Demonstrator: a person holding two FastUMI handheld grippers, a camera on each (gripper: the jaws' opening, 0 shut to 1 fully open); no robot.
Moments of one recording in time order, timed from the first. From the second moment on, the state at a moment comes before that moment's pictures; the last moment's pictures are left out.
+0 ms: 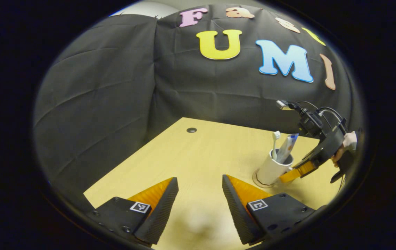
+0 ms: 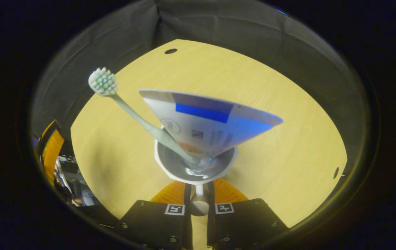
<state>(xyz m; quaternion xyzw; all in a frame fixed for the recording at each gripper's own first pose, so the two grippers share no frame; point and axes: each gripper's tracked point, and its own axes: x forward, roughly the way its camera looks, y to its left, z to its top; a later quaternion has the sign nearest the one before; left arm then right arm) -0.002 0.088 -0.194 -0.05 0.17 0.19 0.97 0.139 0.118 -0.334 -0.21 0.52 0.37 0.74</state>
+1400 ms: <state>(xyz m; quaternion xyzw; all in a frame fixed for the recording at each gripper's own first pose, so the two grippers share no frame) 0.032 0.027 -0.171 -0.05 0.15 0.13 0.98 0.110 0.075 -0.182 -0.18 0.45 0.38 0.79</state>
